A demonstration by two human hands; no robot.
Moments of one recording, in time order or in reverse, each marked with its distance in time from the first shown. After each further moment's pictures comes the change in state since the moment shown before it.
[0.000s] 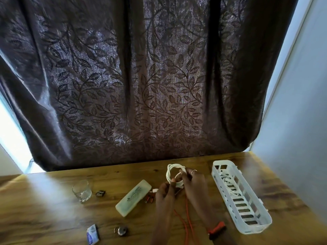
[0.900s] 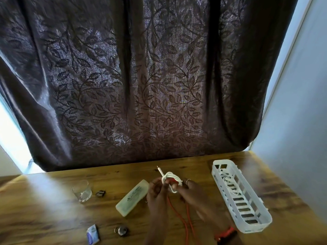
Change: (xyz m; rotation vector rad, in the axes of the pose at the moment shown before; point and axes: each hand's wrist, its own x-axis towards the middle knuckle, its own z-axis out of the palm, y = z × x) left_hand 0.005 -0.003 -0.015 -0.148 0.111 0.131; right_hand -0.016 -0.006 -0.011 0.144 -0.430 0.249
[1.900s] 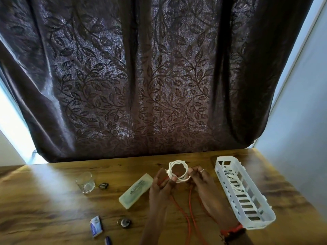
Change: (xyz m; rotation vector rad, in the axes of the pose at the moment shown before) left_hand 0.002 0.009 -0.012 -0.005 -0.181 -0.156; right_hand 0.004 0.013 -0.009 0.328 0.135 -0.209
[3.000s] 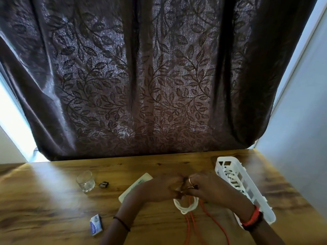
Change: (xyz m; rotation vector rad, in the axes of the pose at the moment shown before) left_hand 0.005 0.082 0.009 1.277 -0.892 0.278; right_hand 0.005 -0.045 -0.027 -1.089 -0.575 -0.466
